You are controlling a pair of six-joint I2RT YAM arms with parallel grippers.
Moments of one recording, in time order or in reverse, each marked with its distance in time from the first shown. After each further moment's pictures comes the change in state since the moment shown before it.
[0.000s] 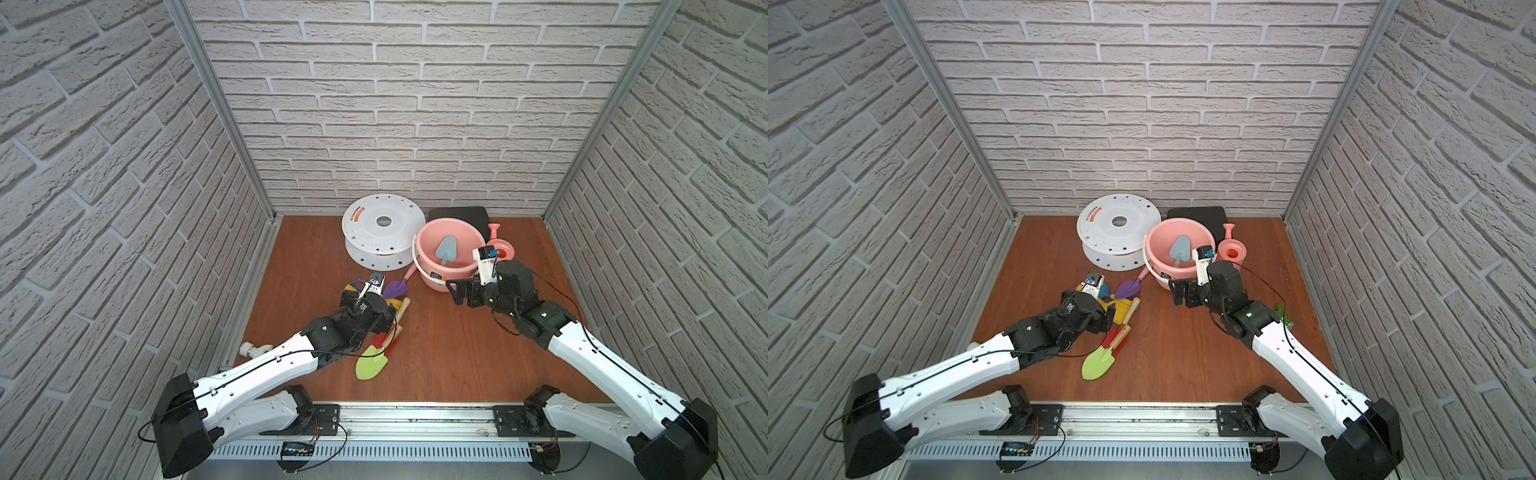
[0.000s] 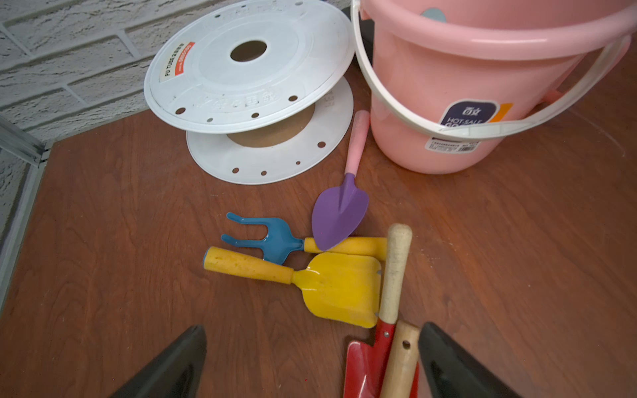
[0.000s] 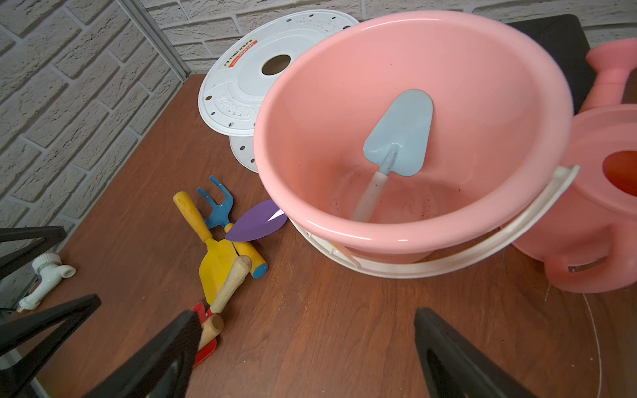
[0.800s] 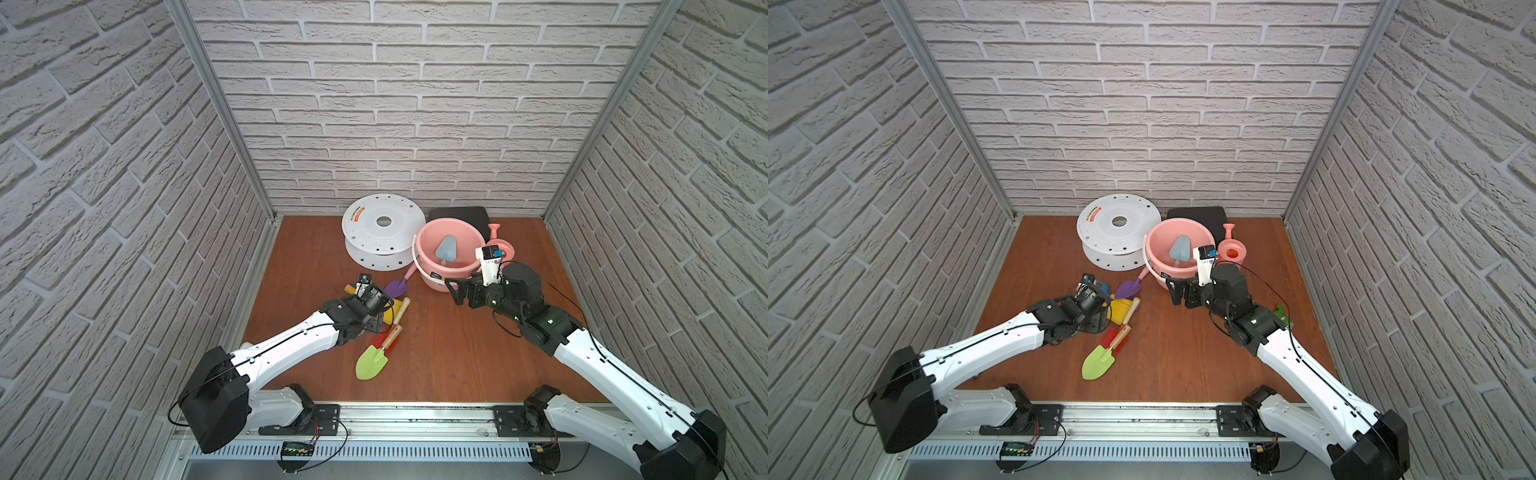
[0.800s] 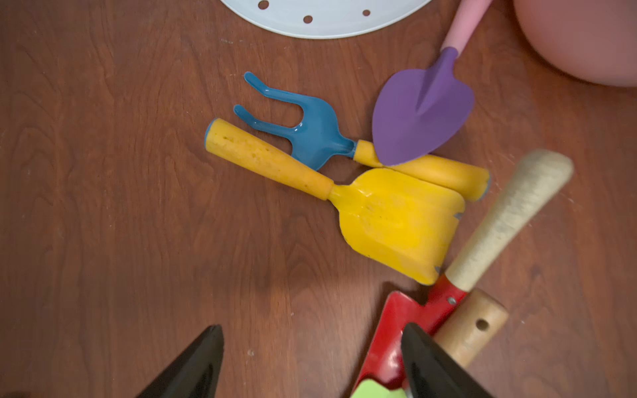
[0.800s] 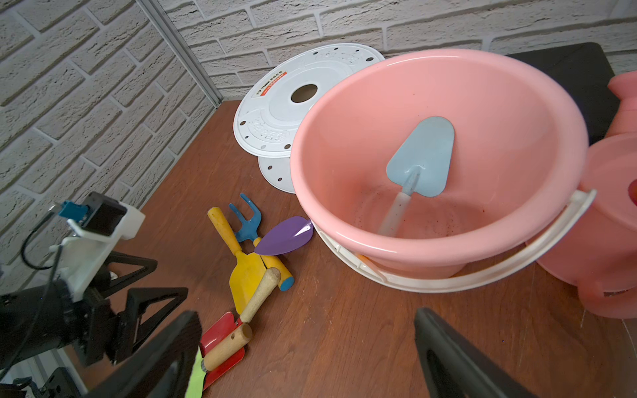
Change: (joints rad) left arm 0.185 0.247 0.057 -0.153 0.142 -0.223; right arm 0.026 -0.055 -0.009 0.043 -0.026 0.026
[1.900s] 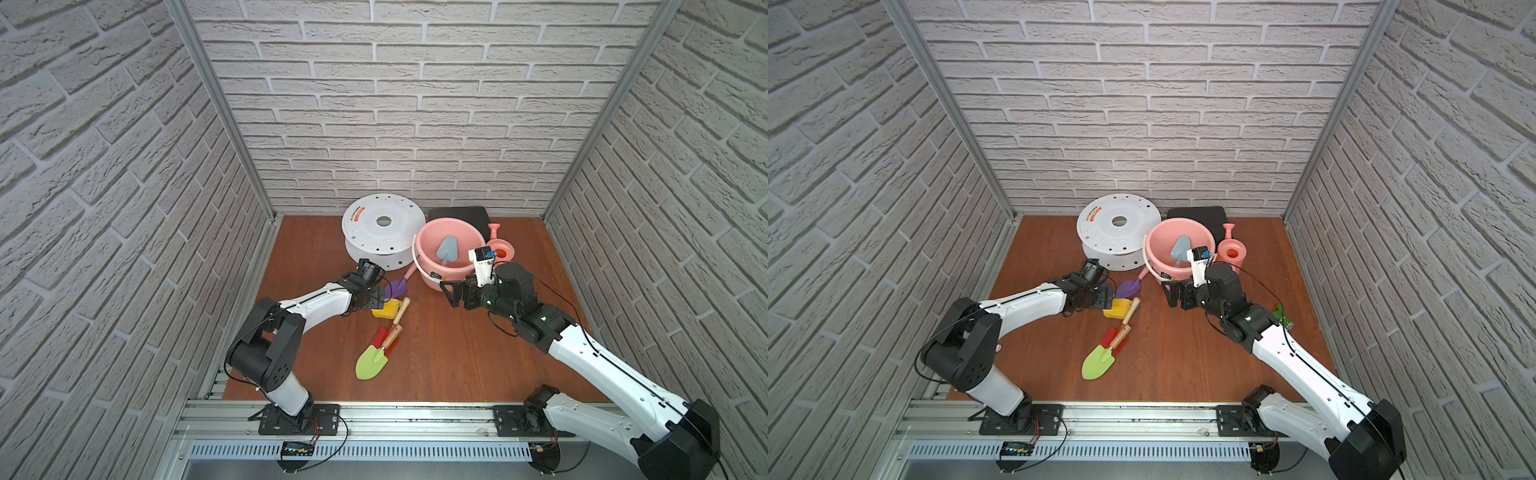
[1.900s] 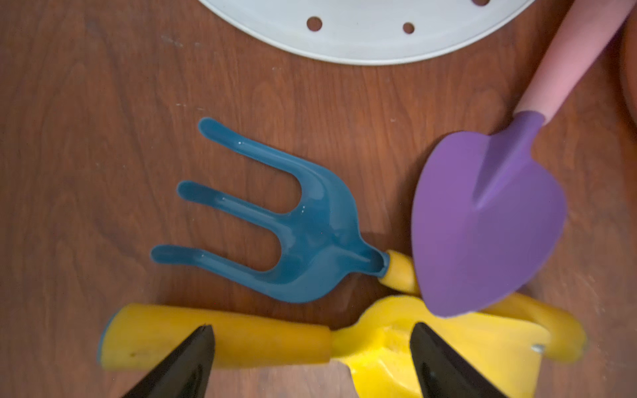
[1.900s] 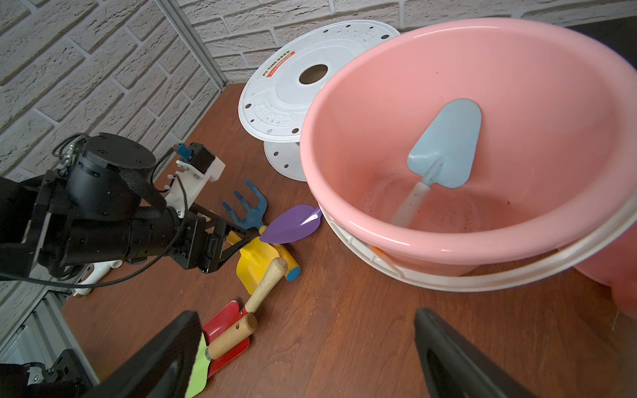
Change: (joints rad) left arm 0.209 0.290 0.063 0.254 0.205 0.119; right arm 0.019 0.042 0.000 0.007 -0.021 0.000
